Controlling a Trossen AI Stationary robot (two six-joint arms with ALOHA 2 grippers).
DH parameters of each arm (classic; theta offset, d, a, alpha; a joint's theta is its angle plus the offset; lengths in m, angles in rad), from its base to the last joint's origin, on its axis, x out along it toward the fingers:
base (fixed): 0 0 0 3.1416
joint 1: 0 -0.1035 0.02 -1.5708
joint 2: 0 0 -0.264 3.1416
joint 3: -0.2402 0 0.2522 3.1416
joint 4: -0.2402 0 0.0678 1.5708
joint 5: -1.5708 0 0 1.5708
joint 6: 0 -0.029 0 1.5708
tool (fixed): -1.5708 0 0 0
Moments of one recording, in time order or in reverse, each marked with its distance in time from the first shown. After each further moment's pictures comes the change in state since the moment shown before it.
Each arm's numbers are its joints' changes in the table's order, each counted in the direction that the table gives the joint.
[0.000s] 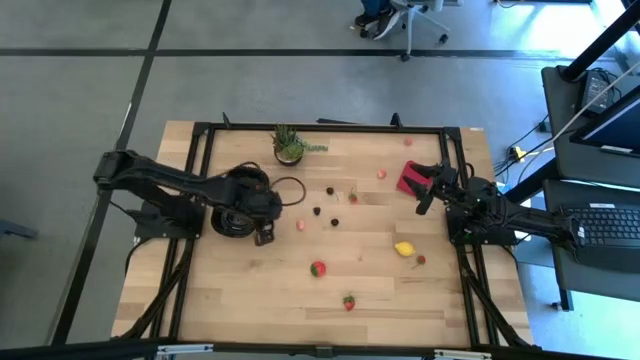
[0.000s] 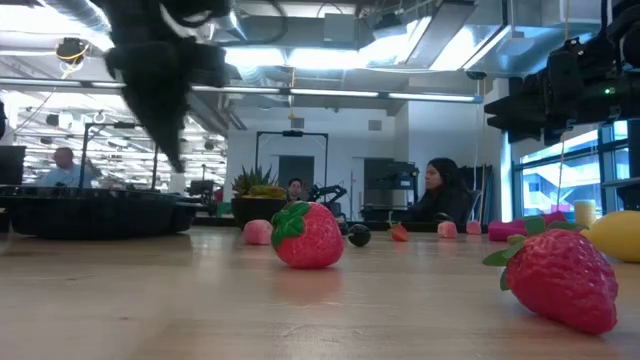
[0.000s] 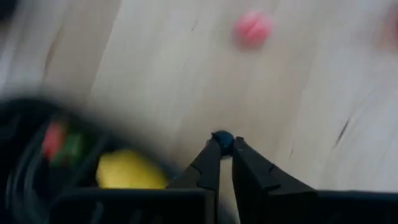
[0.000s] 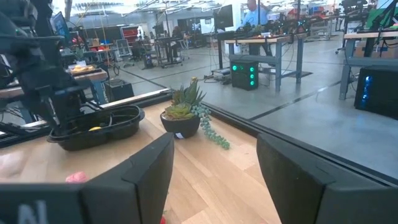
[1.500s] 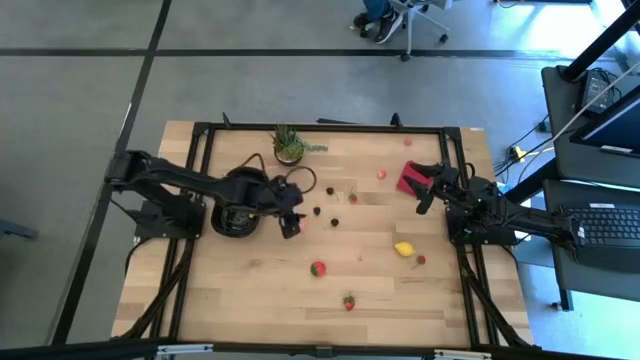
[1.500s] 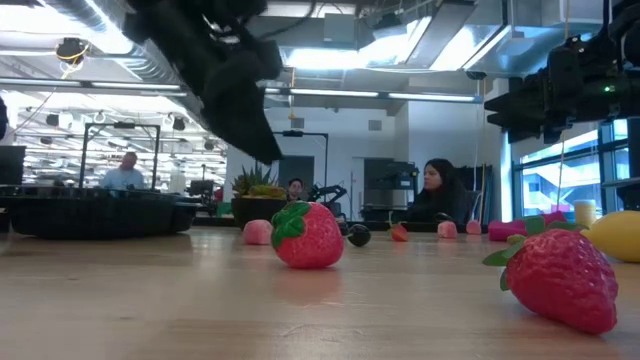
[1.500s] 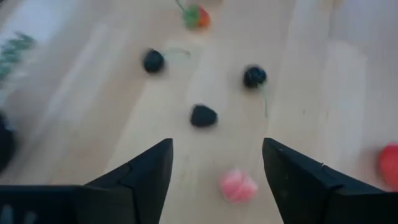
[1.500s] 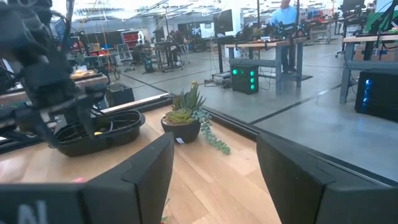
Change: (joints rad) left arm -0.057 -0.153 0.030 0.576 -0.099 -0.192; right arm 0.000 0.000 0.000 0.020 0.002 0.002
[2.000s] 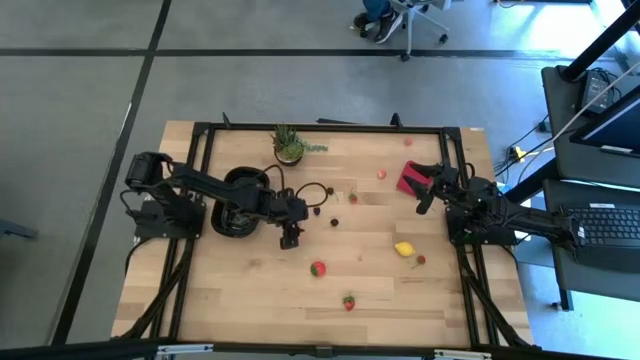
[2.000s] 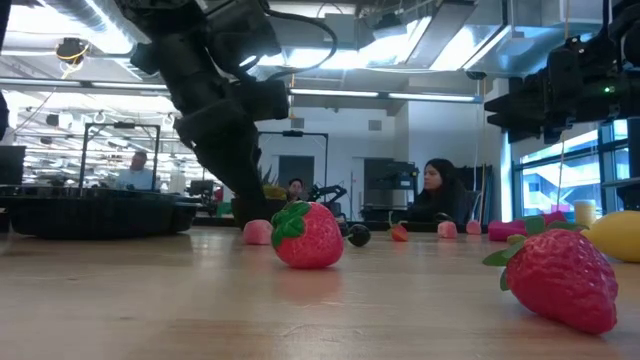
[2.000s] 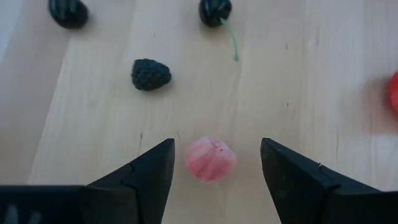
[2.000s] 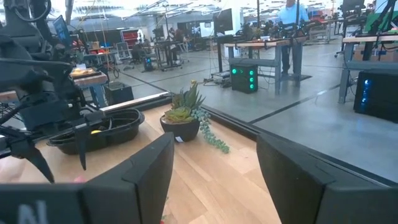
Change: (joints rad) left arm 0.018 -0.147 0.000 0.020 0.134 -0.112; right arm 0.000 0.000 0.000 -0.005 0.002 0.006
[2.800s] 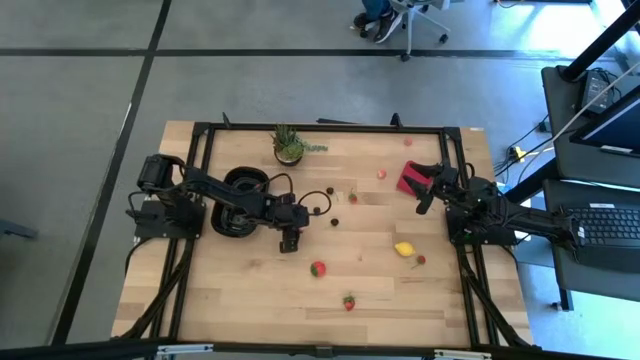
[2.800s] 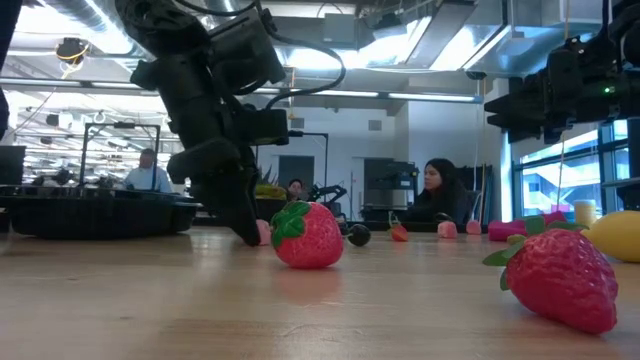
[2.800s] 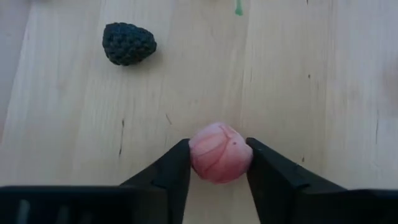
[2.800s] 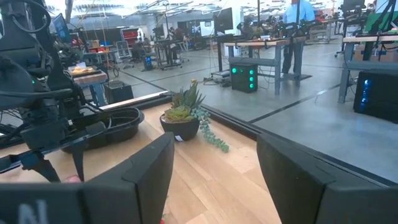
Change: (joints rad) left arm 0.014 -0.098 -0.001 0.018 -0.028 -0.020; right arm 0.000 0.000 0.000 -0.003 0.000 0.005
